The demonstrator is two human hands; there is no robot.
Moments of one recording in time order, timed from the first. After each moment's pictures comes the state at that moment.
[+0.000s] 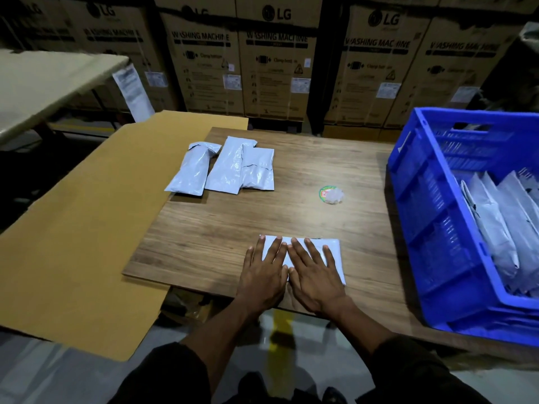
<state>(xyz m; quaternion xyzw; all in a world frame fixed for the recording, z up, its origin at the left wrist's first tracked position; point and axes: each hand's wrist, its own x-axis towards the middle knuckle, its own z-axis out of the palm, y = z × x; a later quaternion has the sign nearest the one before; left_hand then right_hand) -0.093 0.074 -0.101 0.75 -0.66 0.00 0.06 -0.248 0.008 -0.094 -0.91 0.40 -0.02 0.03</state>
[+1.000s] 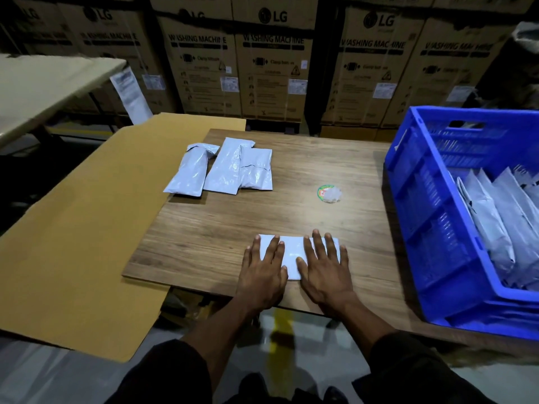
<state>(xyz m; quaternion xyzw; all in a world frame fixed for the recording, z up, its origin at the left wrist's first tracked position) -0.094 0.074 -0.106 0.75 -0.66 -0.01 0.08 -0.256 0.000 -0.091 -0.86 0.51 -0.01 0.04</state>
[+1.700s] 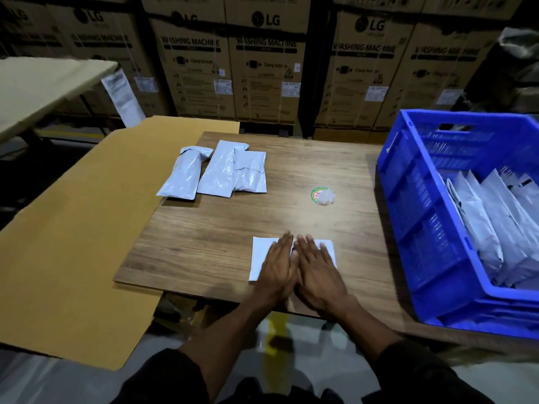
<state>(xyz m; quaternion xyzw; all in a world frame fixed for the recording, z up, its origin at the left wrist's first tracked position) -0.134 0.049 -0.074 0.68 -0.62 -0.13 0.37 -0.262 -0.001 -0.075 -0.92 0.39 -0.02 0.05</state>
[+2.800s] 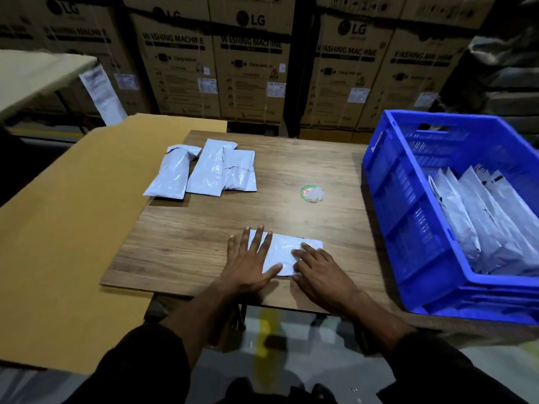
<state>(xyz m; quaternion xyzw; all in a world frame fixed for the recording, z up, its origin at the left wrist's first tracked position) -0.063 0.051 -0.098 0.70 -0.70 -0.09 0.06 -0.295 -0.006 -0.074 -0.96 0.28 -0.04 -0.04</state>
